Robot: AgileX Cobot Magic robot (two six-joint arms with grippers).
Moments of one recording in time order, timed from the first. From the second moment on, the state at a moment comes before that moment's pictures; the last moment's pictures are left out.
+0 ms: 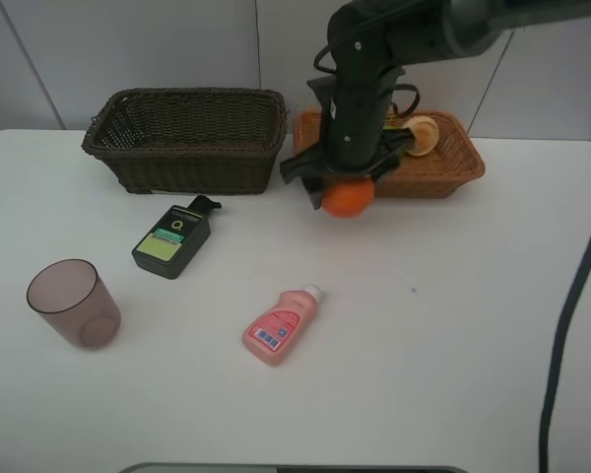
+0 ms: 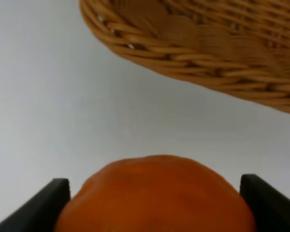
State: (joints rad) left arm -0.01 -0.01 -0.51 -0.05 1.06 0.05; right arm 0.61 2.08 -1.57 -0.26 0.96 0.36
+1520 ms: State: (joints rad) left arm -0.01 -0.01 -0.51 -0.05 1.06 0.05; right arm 0.47 2.26 -1.77 -0.32 0.61 0.33
